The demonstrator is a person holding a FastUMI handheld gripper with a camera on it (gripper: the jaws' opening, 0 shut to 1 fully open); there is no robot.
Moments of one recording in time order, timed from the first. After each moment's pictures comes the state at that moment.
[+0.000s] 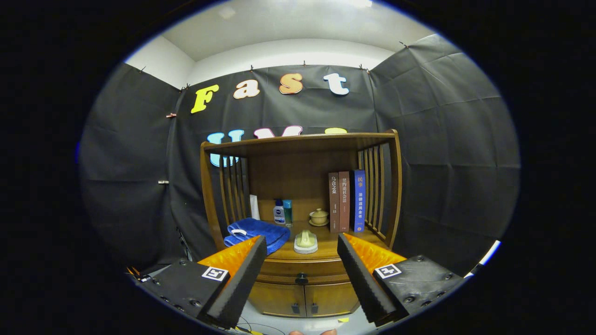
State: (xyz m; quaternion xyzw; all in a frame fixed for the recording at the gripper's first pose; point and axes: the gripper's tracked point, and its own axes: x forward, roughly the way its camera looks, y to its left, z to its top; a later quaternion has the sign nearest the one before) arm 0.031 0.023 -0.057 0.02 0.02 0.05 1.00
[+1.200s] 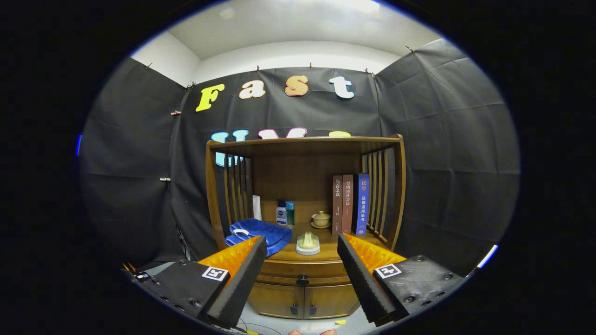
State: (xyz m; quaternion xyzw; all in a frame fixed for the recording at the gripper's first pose) arm 0.027 0.031 -0.057 0.00 0.00 0.05 1.00
